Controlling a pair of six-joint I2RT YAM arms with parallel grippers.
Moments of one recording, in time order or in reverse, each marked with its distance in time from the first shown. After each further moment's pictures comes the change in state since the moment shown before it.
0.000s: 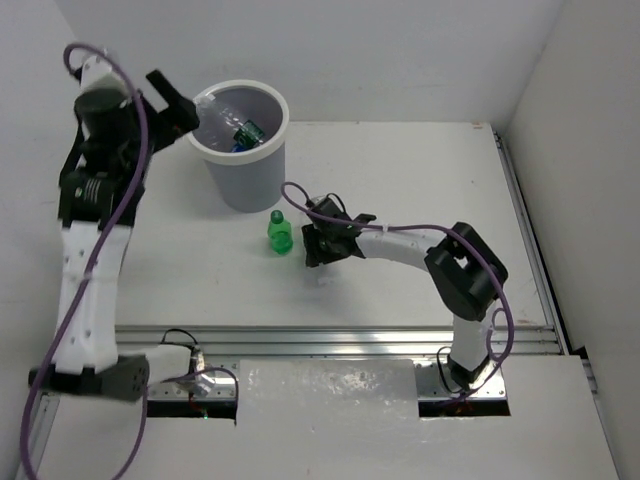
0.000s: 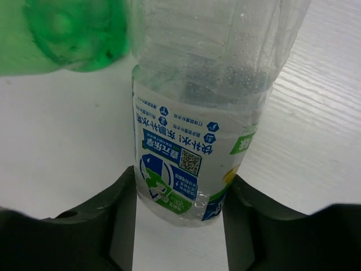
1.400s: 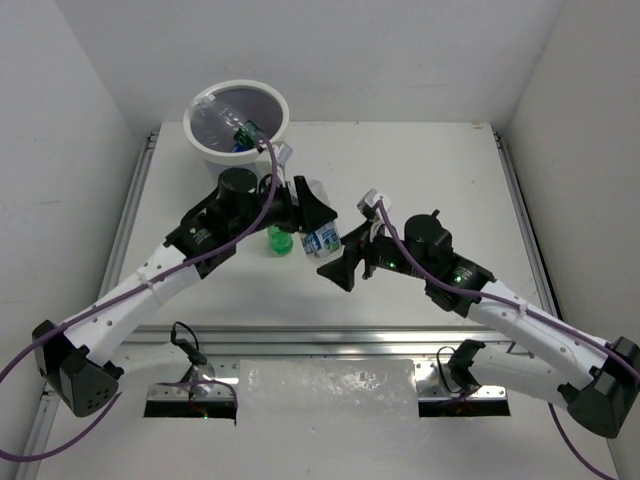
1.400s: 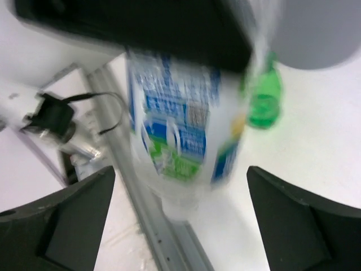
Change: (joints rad) left arm -0.578 -0.144 -0.719 0.521 0.484 -0.155; right arm 0.000 -0.909 -0.458 0.332 -0.410 -0.214
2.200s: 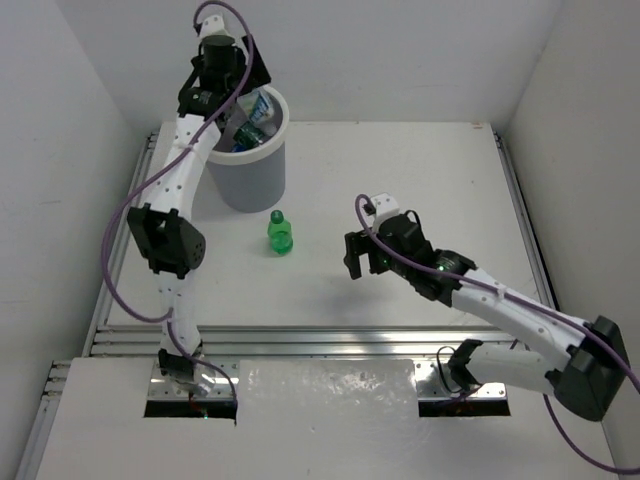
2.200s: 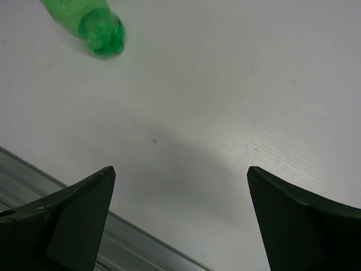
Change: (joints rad) left arm 0.452 0.949 1.287 -0.332 -0.549 0.192; right arm -0.008 0.097 0.019 -0.321 0.576 0.056
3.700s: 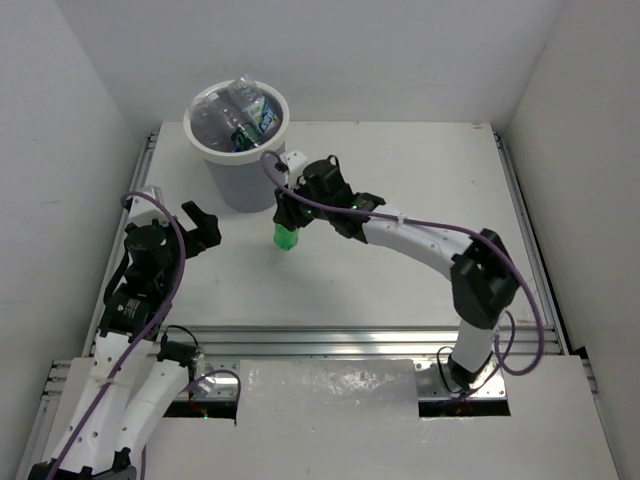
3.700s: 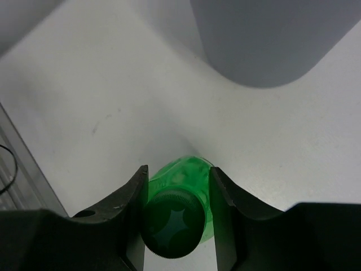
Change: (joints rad) left arm 0.030 -1.485 -1.608 0.056 0.020 -0.011; right arm 0.016 0.766 0.621 0.225 -0.344 -0.165
